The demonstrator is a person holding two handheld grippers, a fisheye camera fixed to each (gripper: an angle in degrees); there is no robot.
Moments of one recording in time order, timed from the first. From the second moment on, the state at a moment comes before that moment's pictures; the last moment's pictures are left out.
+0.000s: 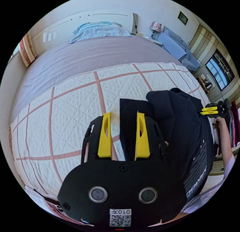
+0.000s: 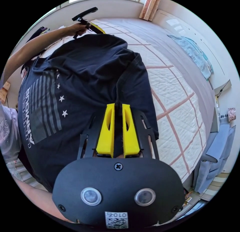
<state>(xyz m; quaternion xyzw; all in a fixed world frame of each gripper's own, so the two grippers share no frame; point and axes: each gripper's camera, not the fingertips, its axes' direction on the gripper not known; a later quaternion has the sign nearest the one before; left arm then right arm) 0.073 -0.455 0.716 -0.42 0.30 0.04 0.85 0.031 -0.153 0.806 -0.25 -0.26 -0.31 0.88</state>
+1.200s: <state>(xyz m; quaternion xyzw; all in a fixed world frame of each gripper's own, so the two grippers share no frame) 0.094 -0.520 0.749 -0.38 0.11 0.01 0.92 0.074 -0.175 0.891 -0.28 0.06 -0.06 0.96</state>
